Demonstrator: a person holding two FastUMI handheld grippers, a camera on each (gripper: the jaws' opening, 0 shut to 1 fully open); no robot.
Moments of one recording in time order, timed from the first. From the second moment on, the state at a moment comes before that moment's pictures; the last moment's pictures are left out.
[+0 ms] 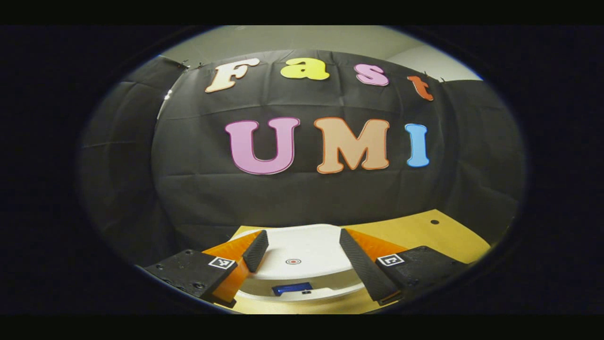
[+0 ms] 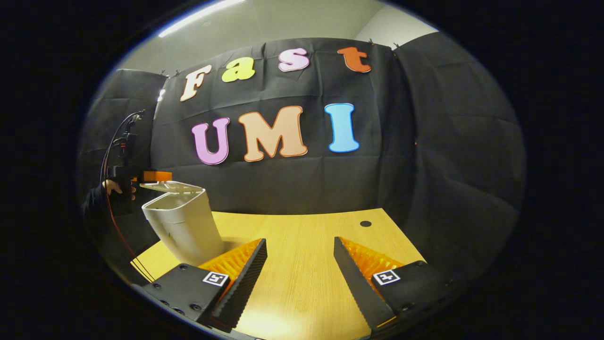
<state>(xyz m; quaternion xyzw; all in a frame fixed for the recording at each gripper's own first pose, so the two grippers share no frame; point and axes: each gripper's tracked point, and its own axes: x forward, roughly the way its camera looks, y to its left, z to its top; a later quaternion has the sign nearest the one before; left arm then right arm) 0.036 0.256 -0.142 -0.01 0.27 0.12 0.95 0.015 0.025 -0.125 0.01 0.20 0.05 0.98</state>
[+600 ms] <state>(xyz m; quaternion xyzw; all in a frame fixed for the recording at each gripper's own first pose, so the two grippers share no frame) 0.001 0.242 -0.192 -0.03 0.26 0.14 0.95 0.032 0.070 -0.166 0.00 0.25 0.11 0.96</state>
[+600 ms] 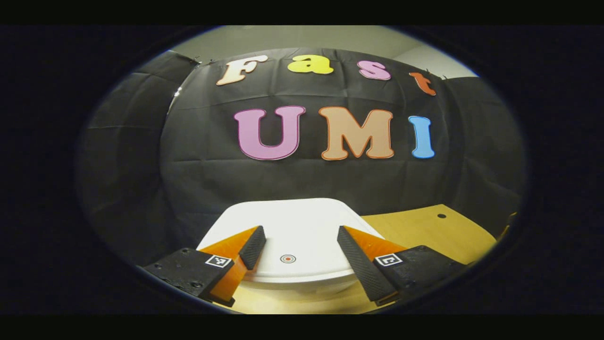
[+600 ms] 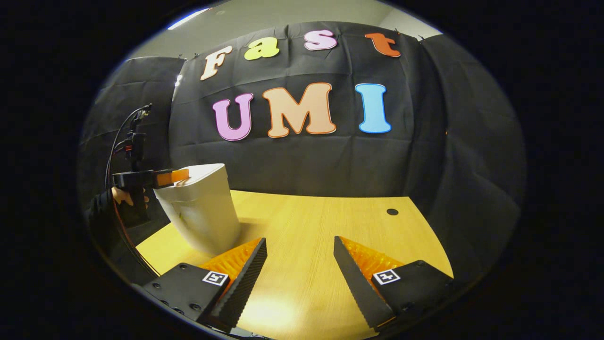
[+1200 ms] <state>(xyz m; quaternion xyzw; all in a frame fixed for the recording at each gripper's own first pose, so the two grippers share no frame) 0.044 0.221 -0.083 0.00 0.13 0.16 0.98 0.034 -0.003 -0.054 0.02 0.12 0.07 0.99</state>
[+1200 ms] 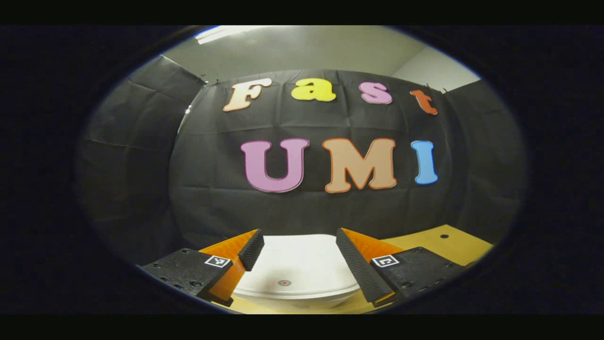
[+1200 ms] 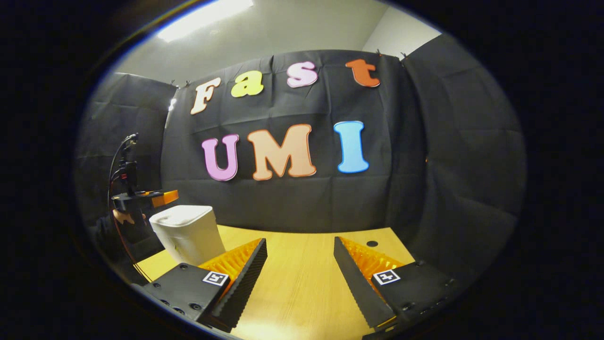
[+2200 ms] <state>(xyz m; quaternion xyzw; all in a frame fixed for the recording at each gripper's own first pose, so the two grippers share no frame) -0.036 -0.051 -0.092 -0.08 0.14 0.02 0.99 -0.044 -0.020 -0.035 0.03 0.06 0.04 1.00</state>
